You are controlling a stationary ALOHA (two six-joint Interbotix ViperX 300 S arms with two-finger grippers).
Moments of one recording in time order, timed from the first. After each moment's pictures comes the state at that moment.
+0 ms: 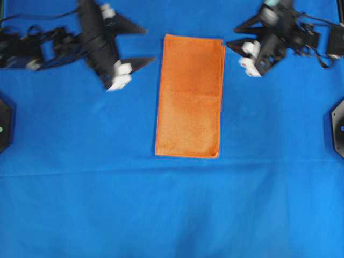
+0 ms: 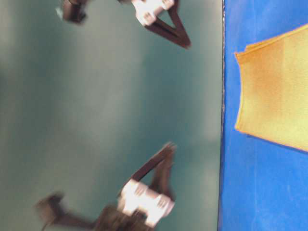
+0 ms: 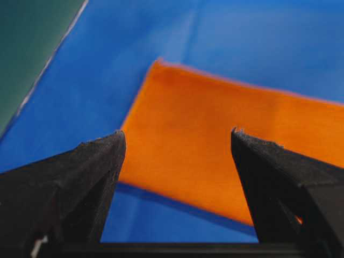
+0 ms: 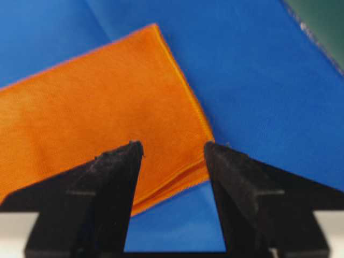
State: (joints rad) left arm 0.34 -0.10 0.77 -0.03 -0.26 0.14; right arm -0.50 -0.21 0.85 -0.57 0.00 0.62
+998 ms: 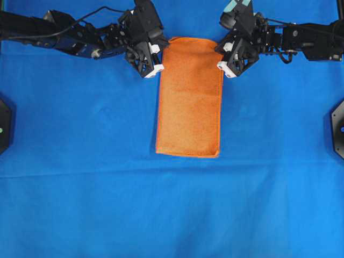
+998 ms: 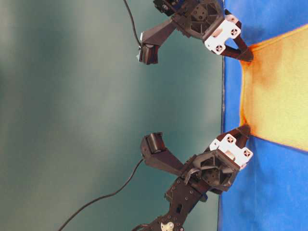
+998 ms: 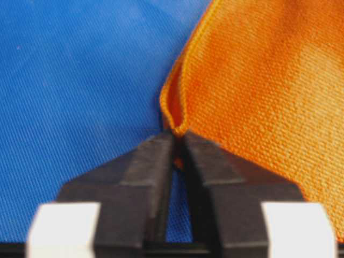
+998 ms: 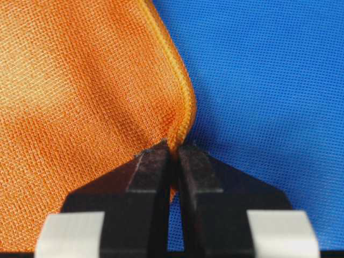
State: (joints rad) left arm 0.45 0.38 0.55 -0.03 -0.28 0.13; right arm -0.57 0.15 0.77 -0.59 -0.12 0.61
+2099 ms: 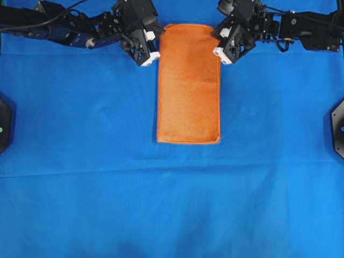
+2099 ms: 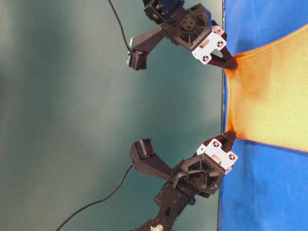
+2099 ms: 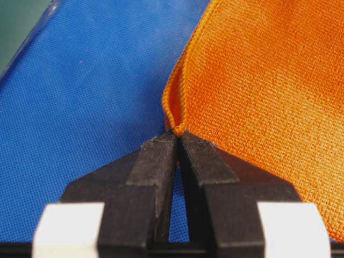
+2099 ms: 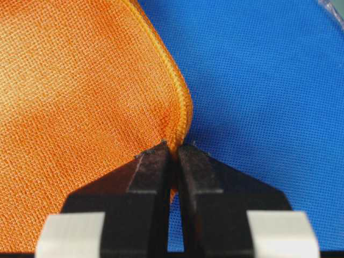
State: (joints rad) left arm 0.51 0.34 0.55 -0.03 -0.27 0.16; right arm -0.61 0.15 0.70 -0.60 -0.11 0.59
